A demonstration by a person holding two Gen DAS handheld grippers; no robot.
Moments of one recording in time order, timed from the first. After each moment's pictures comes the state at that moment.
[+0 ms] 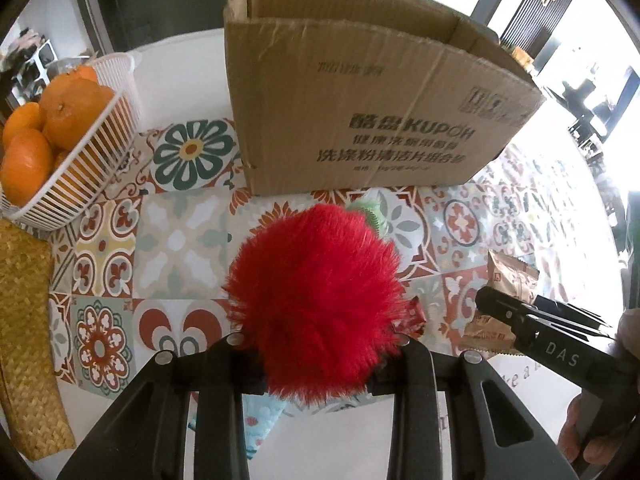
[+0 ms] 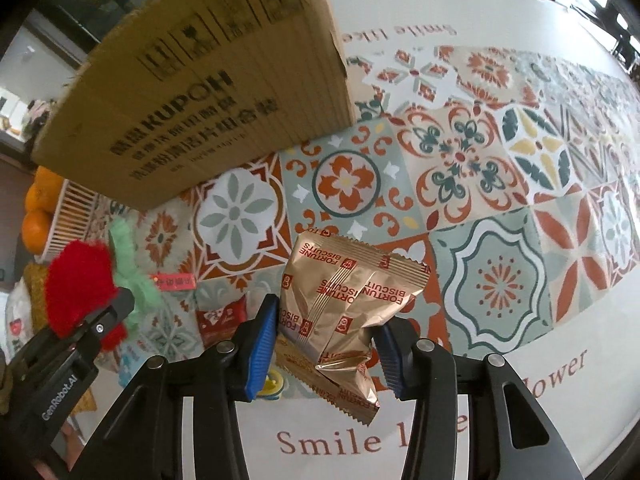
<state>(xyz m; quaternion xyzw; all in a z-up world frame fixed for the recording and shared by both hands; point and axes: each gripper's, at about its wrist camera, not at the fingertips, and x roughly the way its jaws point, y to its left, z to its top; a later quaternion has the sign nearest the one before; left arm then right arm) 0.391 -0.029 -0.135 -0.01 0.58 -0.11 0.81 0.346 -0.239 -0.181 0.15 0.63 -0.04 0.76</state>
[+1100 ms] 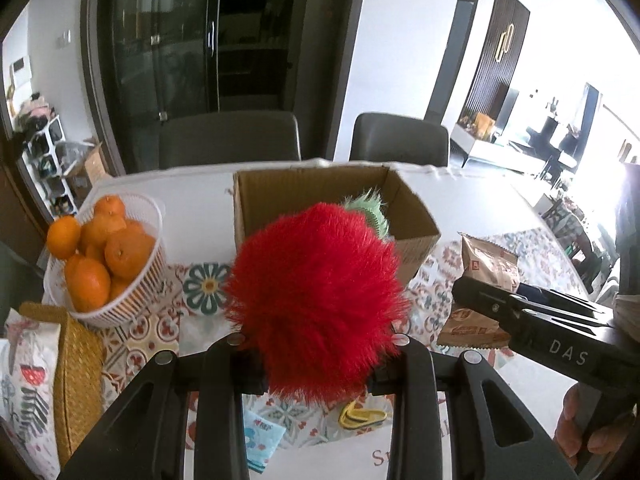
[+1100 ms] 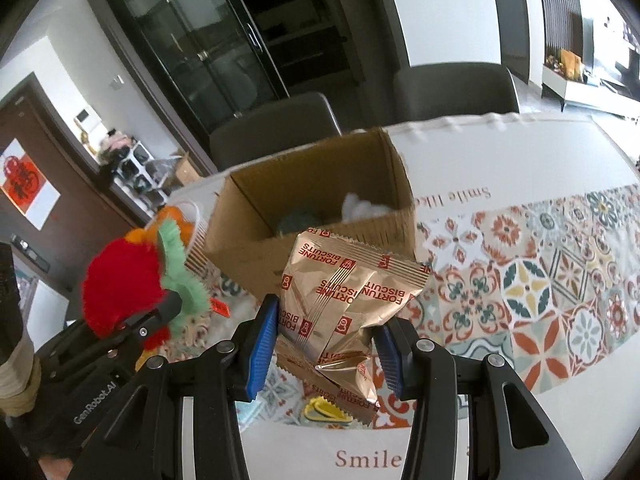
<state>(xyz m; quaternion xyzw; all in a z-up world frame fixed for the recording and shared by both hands) 0.378 -0.035 0.008 -0.01 0.42 -0.15 0.90 0.346 -0.217 -0.024 0.14 0.48 0.04 0.87</state>
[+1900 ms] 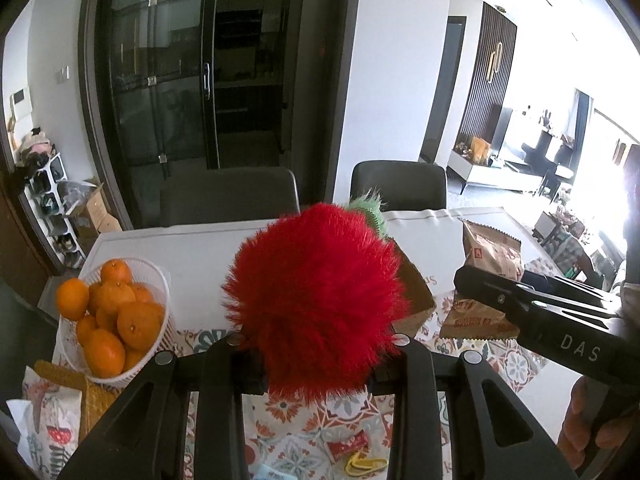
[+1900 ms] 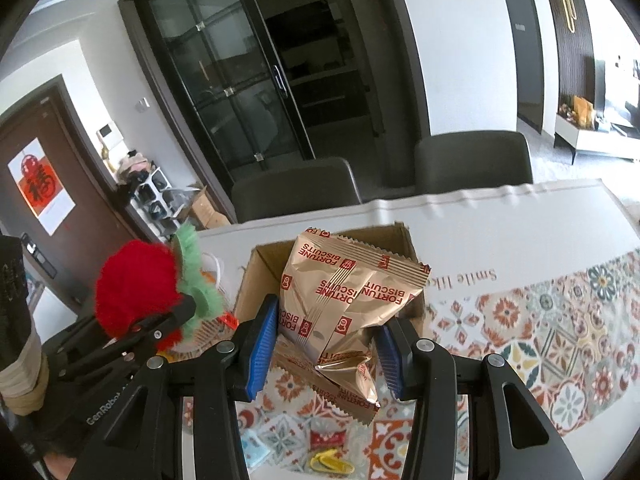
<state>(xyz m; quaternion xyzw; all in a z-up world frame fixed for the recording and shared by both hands) 0.411 -0.043 0.056 0.00 0.36 -0.15 0.92 0.383 -0.219 0.034 0.11 0.40 0.07 0.91</state>
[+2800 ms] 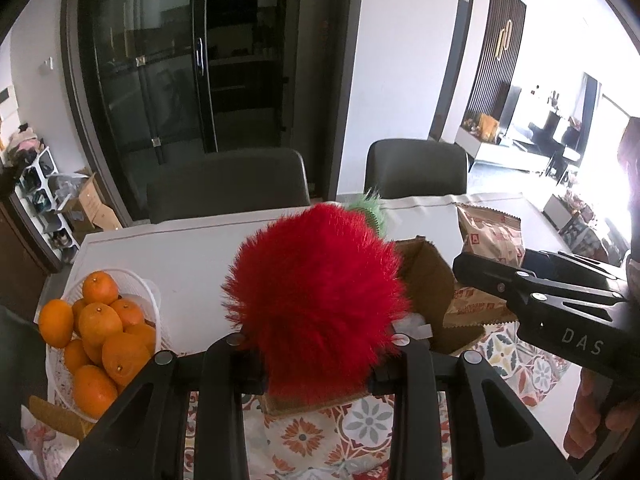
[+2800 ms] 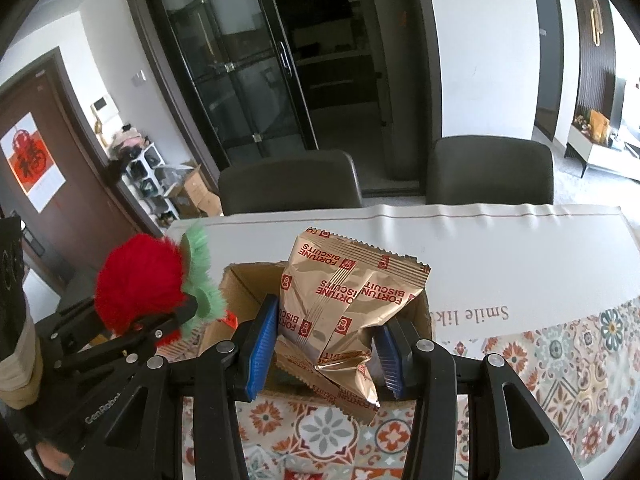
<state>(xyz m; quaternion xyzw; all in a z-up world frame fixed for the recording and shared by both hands) 0.503 -0.049 0.016 0.02 0.41 -0.15 0.90 0.471 -0.214 0.009 0.07 0.43 0.08 0.90</state>
